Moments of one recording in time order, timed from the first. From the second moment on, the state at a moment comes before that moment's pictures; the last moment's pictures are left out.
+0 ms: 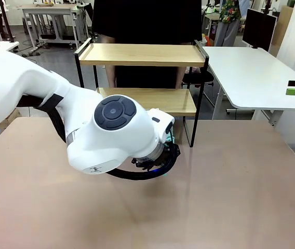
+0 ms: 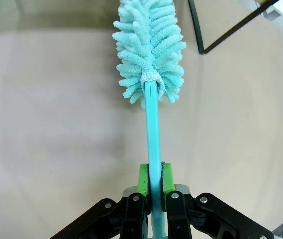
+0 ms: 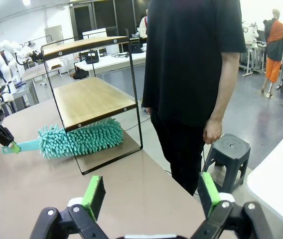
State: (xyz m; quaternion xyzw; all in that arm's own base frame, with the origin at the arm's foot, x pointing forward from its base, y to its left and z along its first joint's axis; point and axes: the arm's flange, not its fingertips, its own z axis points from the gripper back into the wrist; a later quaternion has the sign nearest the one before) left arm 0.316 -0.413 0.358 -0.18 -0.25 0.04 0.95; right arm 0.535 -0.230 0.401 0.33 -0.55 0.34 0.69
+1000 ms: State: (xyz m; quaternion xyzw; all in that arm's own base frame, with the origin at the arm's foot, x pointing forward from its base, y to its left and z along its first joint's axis) left arm 0.368 -0.323 0.320 -0.09 -0.26 0.09 0.96; right arm 0.535 -0.230 0.401 0.33 -0.55 0.34 0.69
